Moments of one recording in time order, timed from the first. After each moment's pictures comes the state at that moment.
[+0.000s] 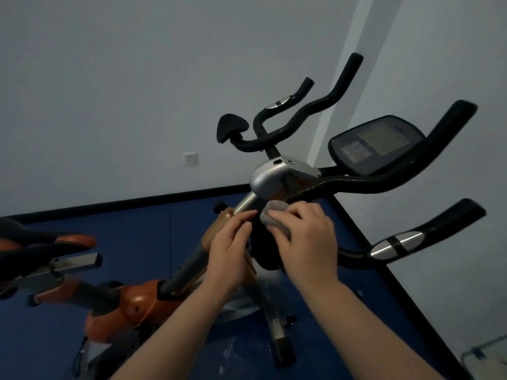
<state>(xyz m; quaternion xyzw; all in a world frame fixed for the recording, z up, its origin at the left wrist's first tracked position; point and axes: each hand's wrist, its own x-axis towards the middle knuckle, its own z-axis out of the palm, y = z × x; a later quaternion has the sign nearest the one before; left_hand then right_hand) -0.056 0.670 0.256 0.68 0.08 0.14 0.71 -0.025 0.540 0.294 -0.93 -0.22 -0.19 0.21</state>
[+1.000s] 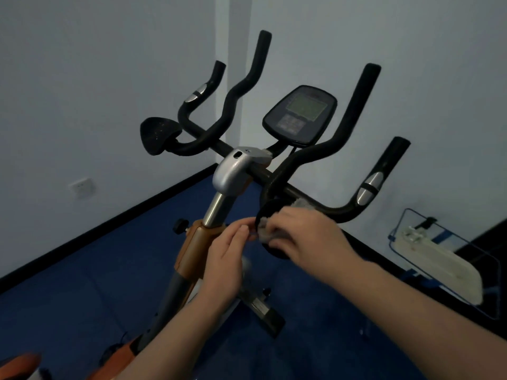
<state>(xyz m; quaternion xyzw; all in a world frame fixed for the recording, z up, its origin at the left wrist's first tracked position) -0.024 0.739 0.240 0.65 -0.13 -0.05 0.75 -0.053 0.588 0.304 -0.98 -0.13 -0.11 0.08</state>
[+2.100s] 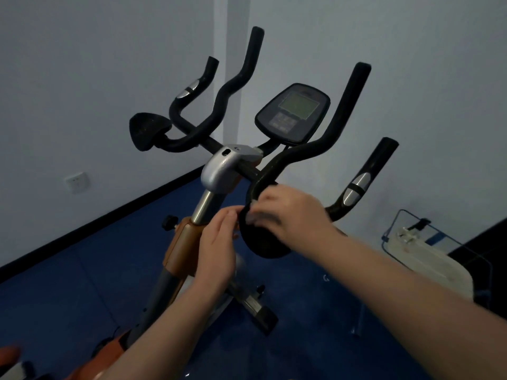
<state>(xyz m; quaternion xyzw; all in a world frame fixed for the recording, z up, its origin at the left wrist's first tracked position) -0.019 0.716 0.250 0.67 -0.08 0.00 0.73 -0.030 0.567 0.319 -0.97 -0.18 -0.13 0.10</state>
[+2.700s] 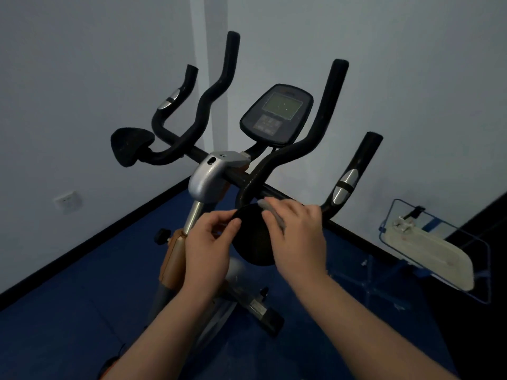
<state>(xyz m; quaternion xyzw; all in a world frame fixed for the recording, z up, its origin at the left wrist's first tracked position) -0.004 0.716 0.257 0.73 -0.09 0.03 0.67 -0.048 0.579 0.269 -0.92 0.12 -0.27 0.25</state>
